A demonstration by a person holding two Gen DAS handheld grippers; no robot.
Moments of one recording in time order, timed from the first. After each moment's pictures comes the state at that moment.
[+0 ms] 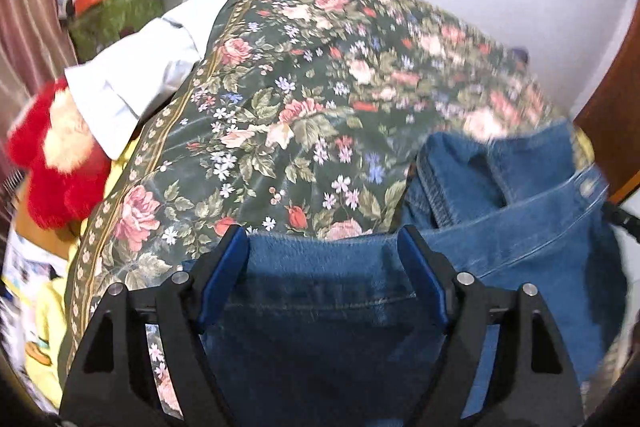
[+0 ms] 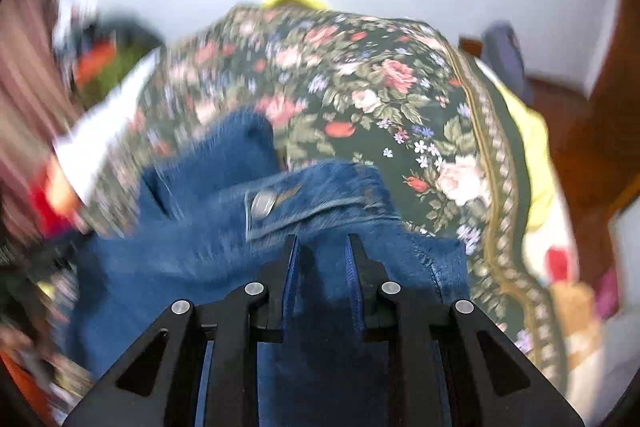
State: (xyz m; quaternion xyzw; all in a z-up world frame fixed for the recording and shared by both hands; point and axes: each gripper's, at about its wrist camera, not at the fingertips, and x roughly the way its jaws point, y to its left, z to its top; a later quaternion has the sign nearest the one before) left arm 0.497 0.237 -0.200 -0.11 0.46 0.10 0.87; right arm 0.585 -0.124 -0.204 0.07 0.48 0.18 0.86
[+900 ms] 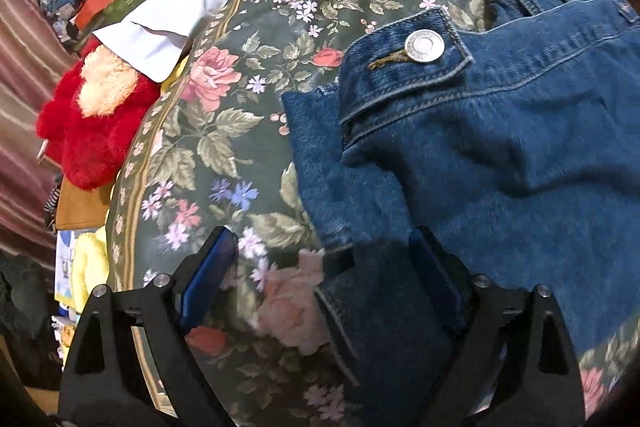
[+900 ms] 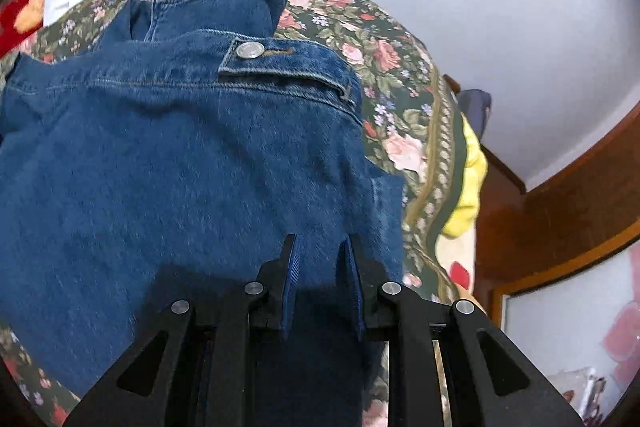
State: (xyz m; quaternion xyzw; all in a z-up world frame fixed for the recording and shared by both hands) left arm 0.395 0.266 -0.283 0.03 0.53 0.11 0.84; right arm 0.518 -0.117 -0.253 -0.28 0.45 0.11 0.84
